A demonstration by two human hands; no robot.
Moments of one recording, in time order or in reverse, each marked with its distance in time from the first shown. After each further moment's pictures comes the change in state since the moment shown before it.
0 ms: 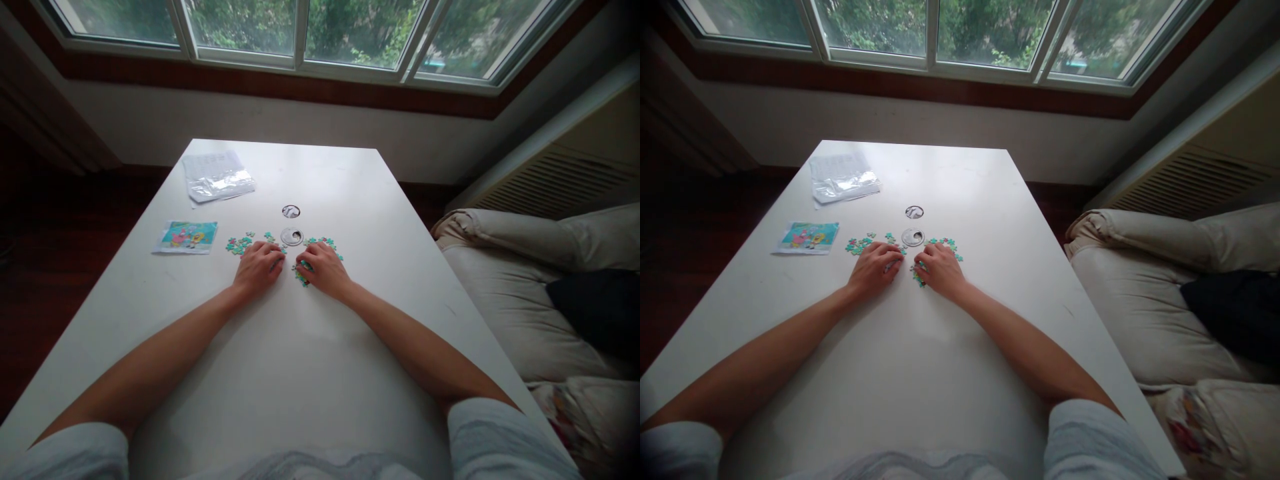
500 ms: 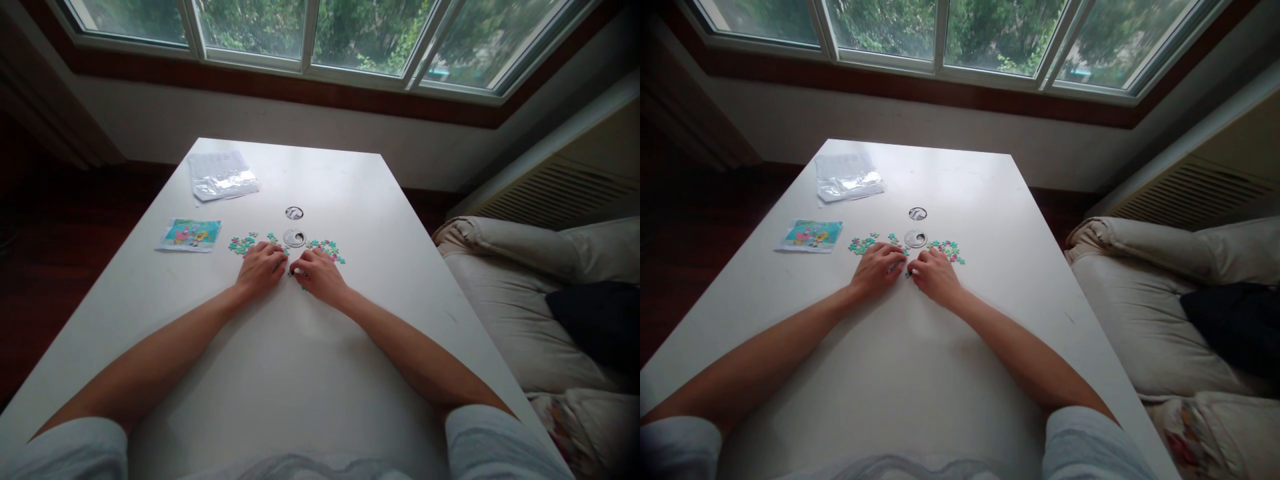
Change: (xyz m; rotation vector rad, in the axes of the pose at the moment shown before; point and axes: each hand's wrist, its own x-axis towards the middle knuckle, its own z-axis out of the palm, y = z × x) left_hand -0.002 -0.001 0.002 -0.003 0.006 -0.016; right_hand 0.002 -0.022 -0.002 0.011 -0.058 -0.025
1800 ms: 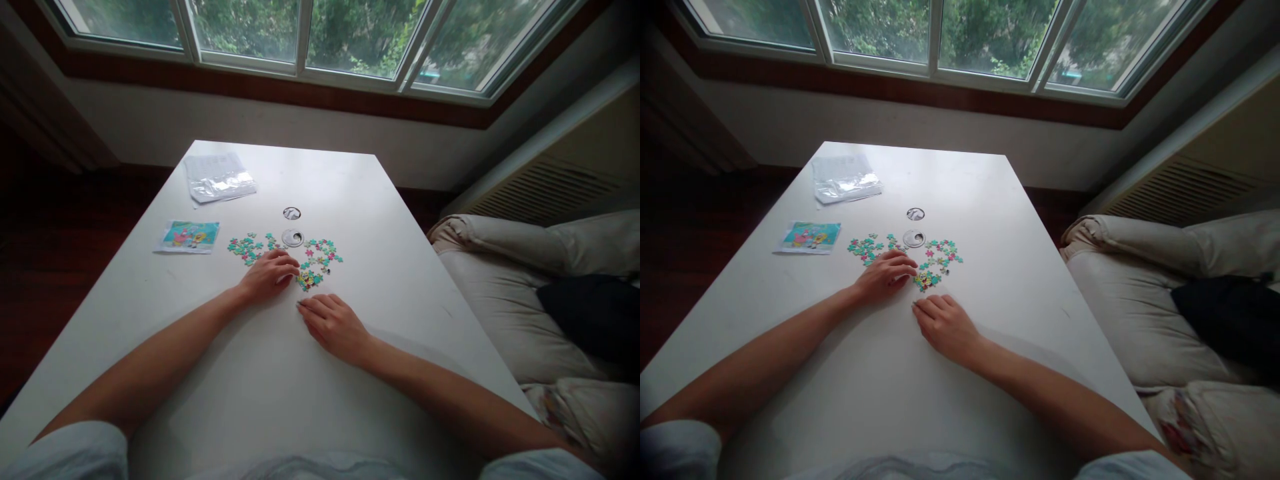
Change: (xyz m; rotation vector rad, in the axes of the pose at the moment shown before) left_hand -0.001 0.003 -0.003 -0.178 -0.108 0.366; right_hand -0.094 -0.048 -0.015 -0.111 -0.037 -0.231
